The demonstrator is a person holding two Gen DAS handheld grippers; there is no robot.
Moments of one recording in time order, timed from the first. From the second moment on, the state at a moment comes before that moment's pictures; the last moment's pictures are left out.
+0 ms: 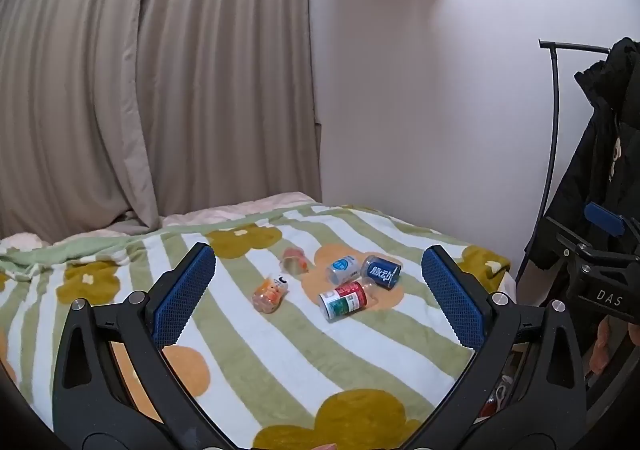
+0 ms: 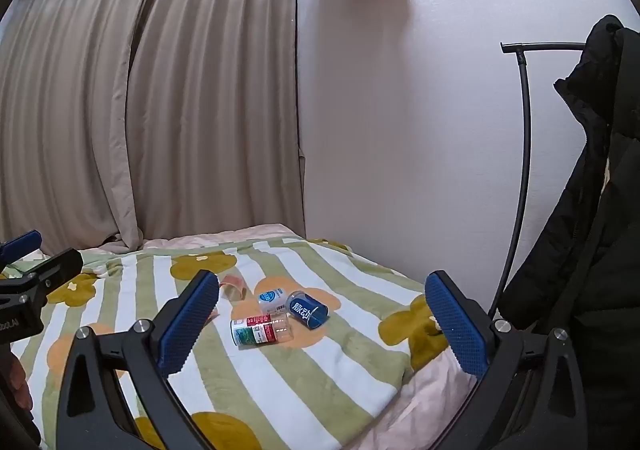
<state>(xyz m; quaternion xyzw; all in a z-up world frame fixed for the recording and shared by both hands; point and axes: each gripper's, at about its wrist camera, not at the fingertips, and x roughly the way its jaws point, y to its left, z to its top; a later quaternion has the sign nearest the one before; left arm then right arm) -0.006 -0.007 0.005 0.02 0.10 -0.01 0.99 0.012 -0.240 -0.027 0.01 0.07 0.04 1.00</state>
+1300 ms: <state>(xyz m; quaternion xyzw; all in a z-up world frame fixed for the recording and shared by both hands) -0.015 -0.011 0.005 0.01 0.09 -0.01 1.00 0.004 -0.227 -0.020 0.00 0.06 0.06 1.00</state>
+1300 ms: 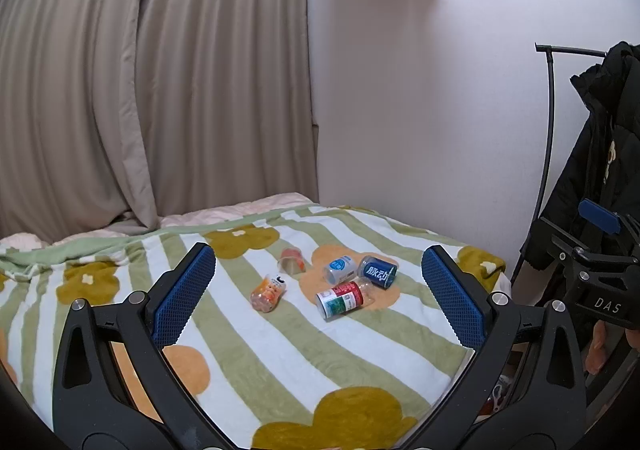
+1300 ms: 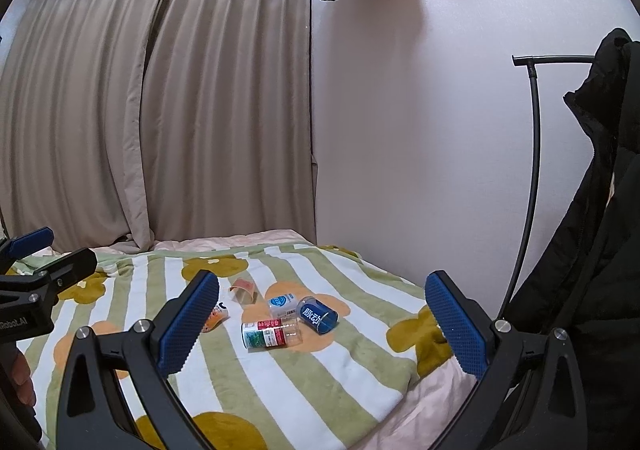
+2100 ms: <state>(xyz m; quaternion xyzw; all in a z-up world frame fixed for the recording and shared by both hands) -0.017 -0.009 0.004 0.01 0.10 -0.01 1.00 0.001 -0.223 -0.023 0.00 0.07 0.06 1.00</state>
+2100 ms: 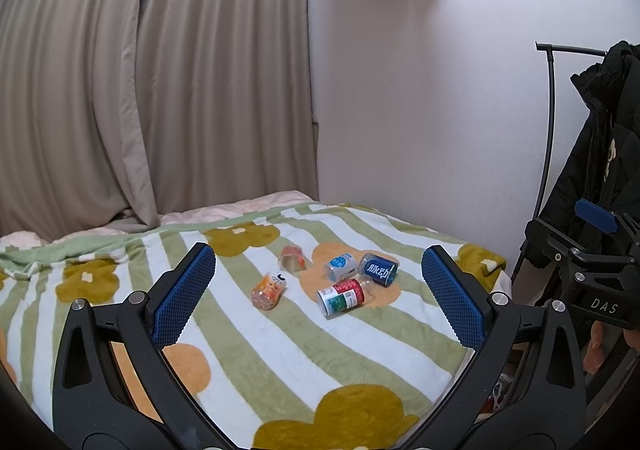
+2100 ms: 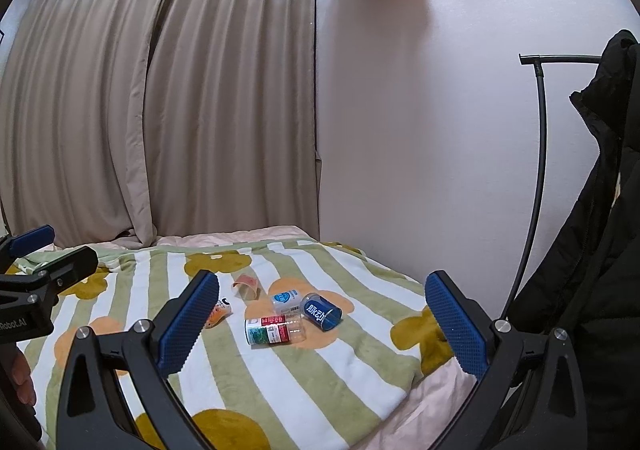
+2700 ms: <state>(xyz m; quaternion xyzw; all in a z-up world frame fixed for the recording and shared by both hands) -0.014 -0.006 -0.002 0.01 0.10 -0.01 0.99 0.001 -0.218 -0.020 -0.01 0.07 0.07 0.99</state>
